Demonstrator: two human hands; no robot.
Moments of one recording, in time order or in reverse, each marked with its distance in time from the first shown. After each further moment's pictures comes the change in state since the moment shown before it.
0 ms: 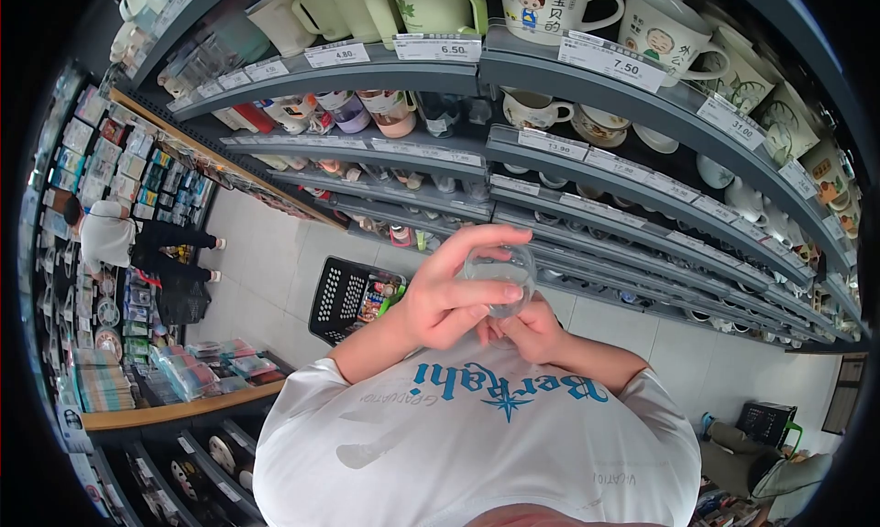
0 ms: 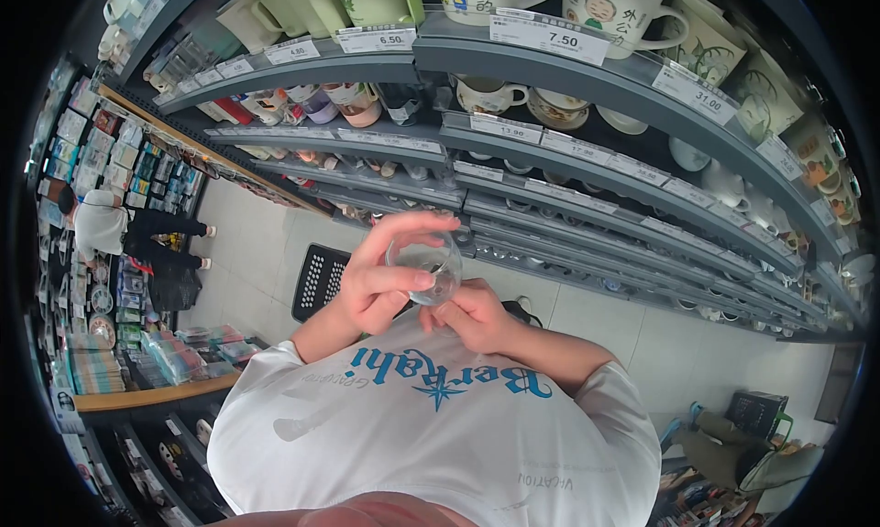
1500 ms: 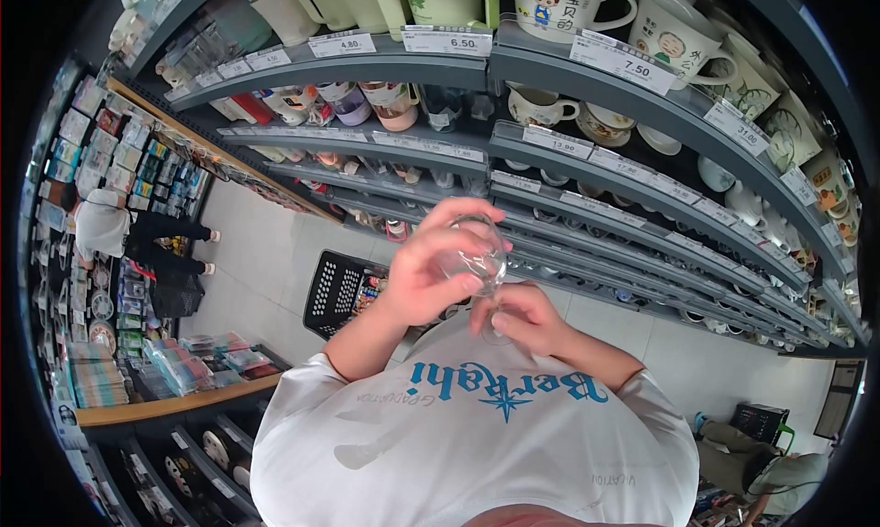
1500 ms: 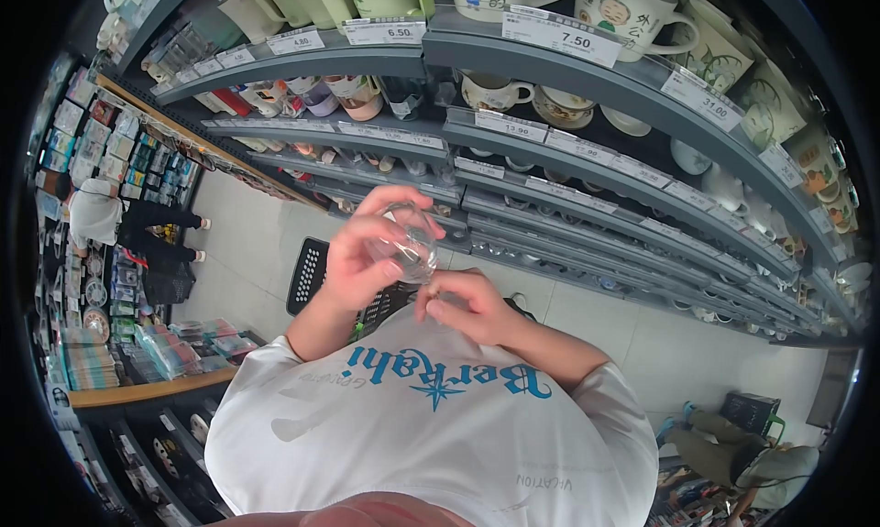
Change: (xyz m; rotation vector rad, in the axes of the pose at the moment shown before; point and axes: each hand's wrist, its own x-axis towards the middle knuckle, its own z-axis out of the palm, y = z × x) left_hand -0.009 -0.014 -0.004 -0.258 0.165 -0.121; right_hand 0.011 0.001 -0.004 0.170 -0.052 0.043
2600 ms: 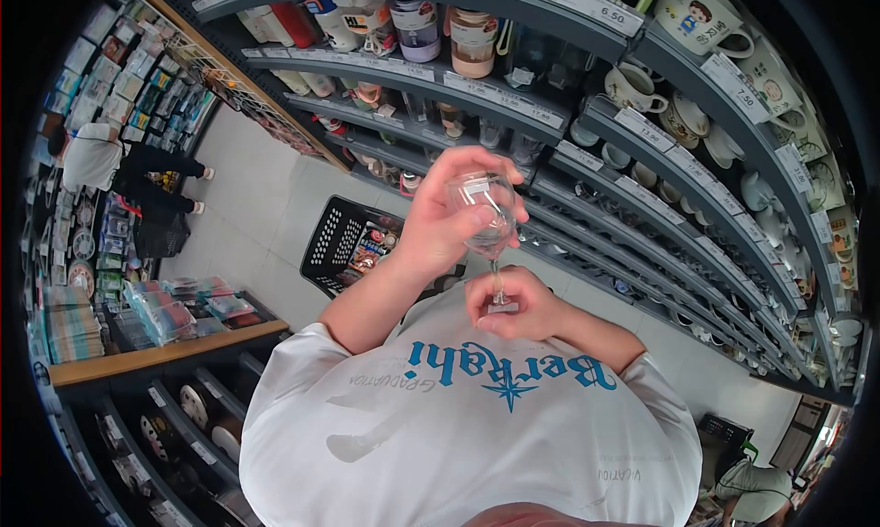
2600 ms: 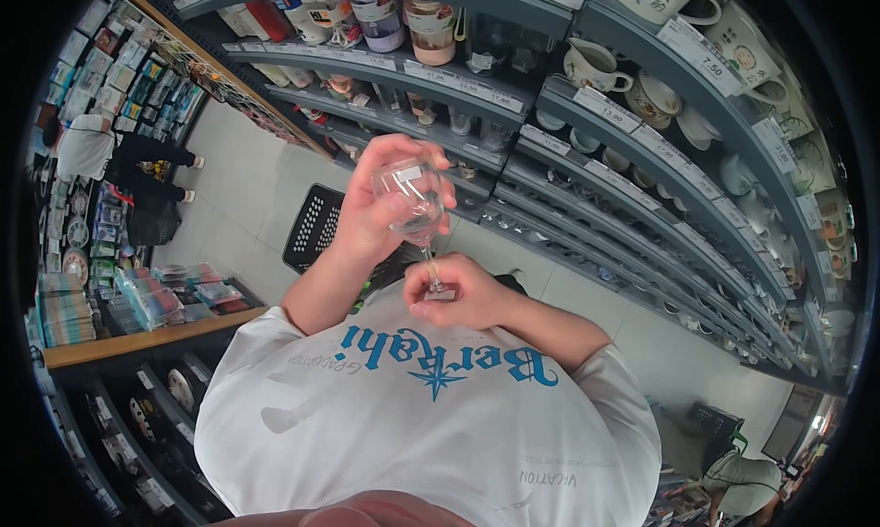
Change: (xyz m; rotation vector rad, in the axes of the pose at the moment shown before) left_hand -0.057 0.019 -0.054 -0.612 0.355 -0.270; right_hand 0.046 0.021 0.071 0.128 -0.305 0.388
